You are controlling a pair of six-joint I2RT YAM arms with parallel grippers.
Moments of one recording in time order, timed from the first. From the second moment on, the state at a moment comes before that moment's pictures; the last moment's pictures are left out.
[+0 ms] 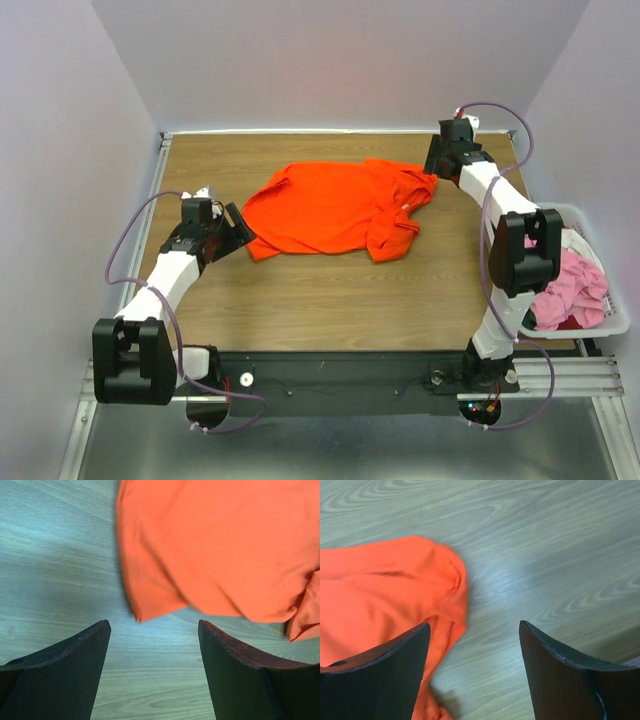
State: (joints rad) left arm -0.06 1.21 0.72 -0.29 0.15 -0.55; right arm 0.13 1.90 1.56 -0.39 0.35 0.29
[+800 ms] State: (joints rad) left arm -0.19 1.52 0.85 -0.27 0.03 -0.56; right arm 0.47 1.43 0.97 -0.43 0.08 0.29
